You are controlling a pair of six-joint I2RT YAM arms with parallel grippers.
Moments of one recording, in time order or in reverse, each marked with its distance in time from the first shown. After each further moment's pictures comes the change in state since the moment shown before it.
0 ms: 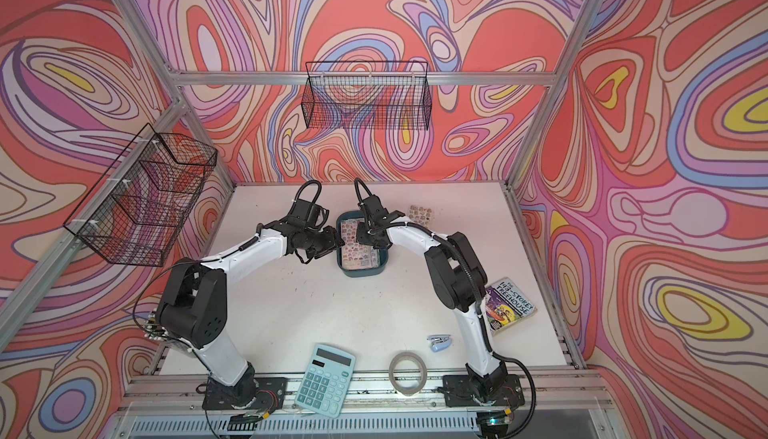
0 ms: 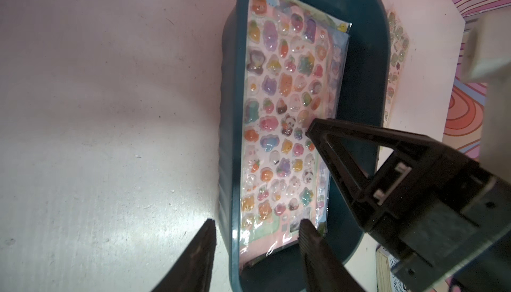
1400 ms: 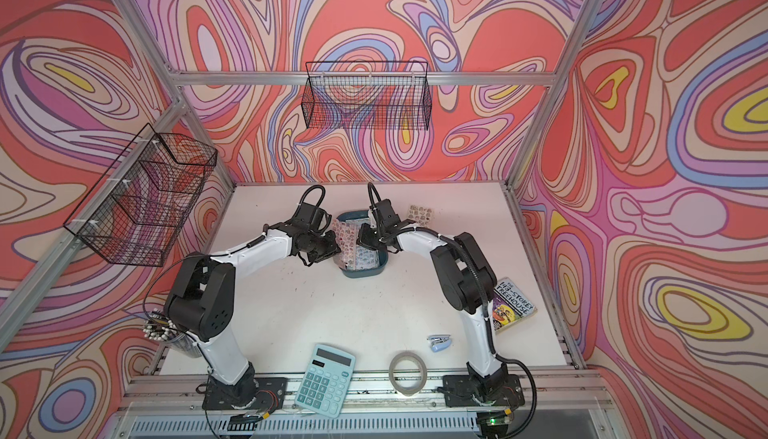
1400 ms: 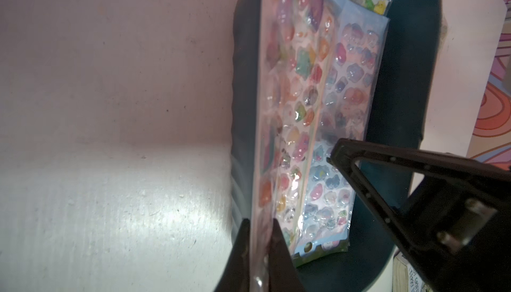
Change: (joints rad) left arm -0.005 0.046 -0.005 -0.007 -0.016 0.011; right arm -0.049 -0.070 -0.190 0.258 -0.291 0.132
